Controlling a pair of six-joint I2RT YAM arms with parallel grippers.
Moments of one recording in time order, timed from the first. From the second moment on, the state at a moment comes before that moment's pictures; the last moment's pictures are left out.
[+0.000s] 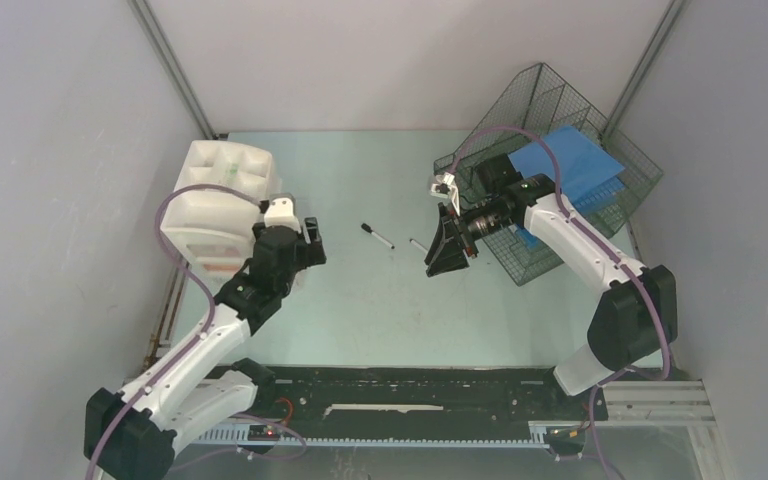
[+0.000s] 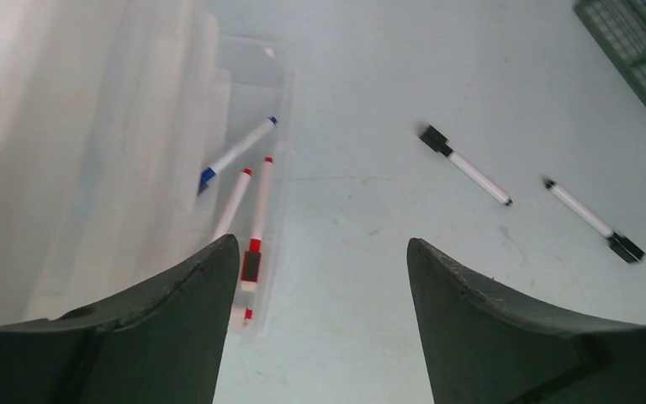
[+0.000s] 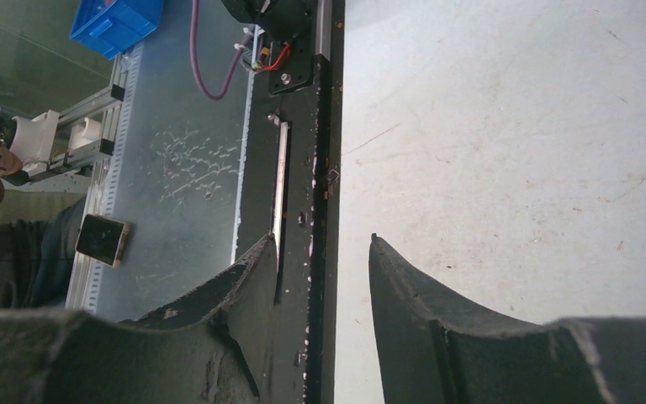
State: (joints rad) left arm -0.48 0.91 0.65 -0.19 -0.45 -0.31; right arm 0.43 1.56 1.35 -0.95 -1.19 -0.55
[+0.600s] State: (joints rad) left arm -0.48 0.71 0.40 -0.03 -0.15 -0.46; right arm 0.42 1.57 1.35 -0.94 -1.07 -0.55
